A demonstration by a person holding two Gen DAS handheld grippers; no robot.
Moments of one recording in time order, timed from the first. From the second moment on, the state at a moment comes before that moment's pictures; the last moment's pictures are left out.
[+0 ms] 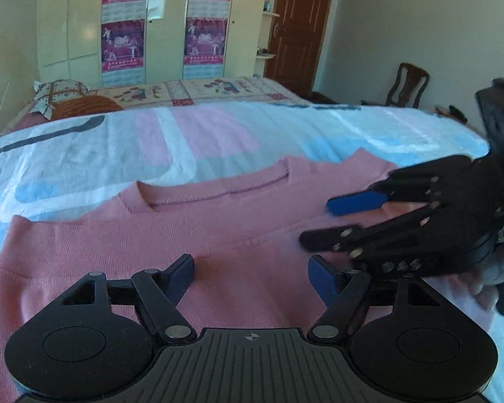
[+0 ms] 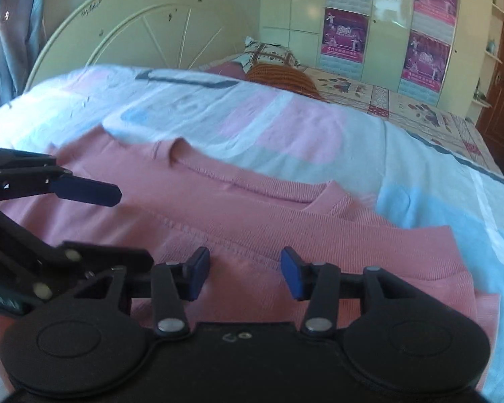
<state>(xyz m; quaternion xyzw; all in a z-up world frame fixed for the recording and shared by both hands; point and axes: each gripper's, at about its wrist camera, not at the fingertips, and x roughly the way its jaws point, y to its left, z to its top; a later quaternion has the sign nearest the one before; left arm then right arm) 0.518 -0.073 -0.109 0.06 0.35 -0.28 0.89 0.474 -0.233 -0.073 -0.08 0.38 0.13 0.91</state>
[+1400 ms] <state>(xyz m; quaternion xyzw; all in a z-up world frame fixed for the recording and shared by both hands) 0.426 -0.028 -0.113 0.04 0.38 -0.20 0.90 0.352 -0.297 -0.069 -0.01 0.41 -0.03 0.91</state>
